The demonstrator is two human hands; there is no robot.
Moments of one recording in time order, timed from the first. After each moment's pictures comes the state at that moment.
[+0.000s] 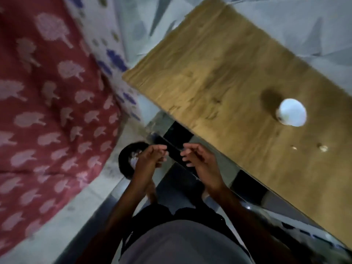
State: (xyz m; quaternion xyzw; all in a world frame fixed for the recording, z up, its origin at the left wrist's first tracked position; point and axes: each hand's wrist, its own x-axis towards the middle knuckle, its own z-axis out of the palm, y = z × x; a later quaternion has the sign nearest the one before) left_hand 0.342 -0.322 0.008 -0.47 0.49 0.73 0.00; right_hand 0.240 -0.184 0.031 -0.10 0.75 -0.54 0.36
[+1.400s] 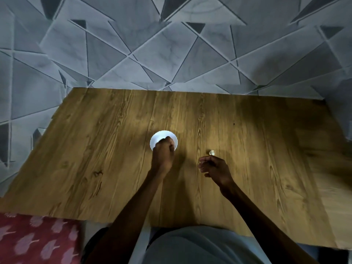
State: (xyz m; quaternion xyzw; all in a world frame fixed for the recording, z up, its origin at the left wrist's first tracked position) left_hand -0.064 -0.035 0.019 -0.12 0.94 0.32 -0.04; right_hand -0.033 0.164 0.018 0.11 0.77 -0.61 0.17
